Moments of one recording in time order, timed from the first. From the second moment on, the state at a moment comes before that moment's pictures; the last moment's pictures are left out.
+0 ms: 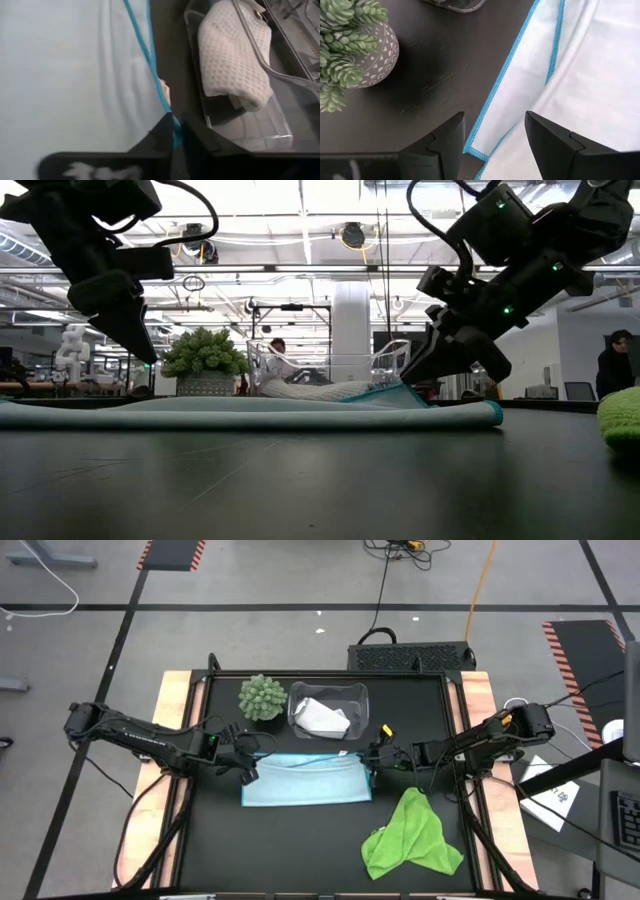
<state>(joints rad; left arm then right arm) -0.12 1.07 0.55 -0.57 -0.36 -0.42 0.07 1.49 0.45 0.36 0.39 -0.19</state>
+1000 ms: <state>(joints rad) -0.16 1.07 0.55 -0.58 -0.32 -0.45 0.05 1.49 0.45 0.24 0.45 -0.07</state>
